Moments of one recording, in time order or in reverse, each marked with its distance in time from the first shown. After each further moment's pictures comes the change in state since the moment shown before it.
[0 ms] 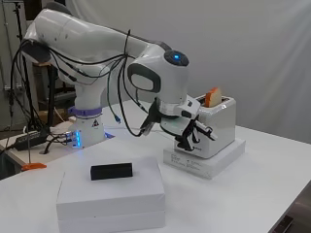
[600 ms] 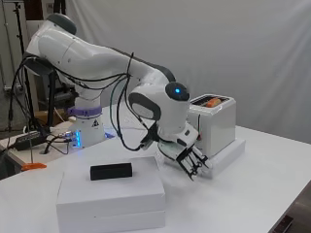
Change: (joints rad) arm 0.101 -0.105 -0.167 0.027 -0.017 0.013 0.169
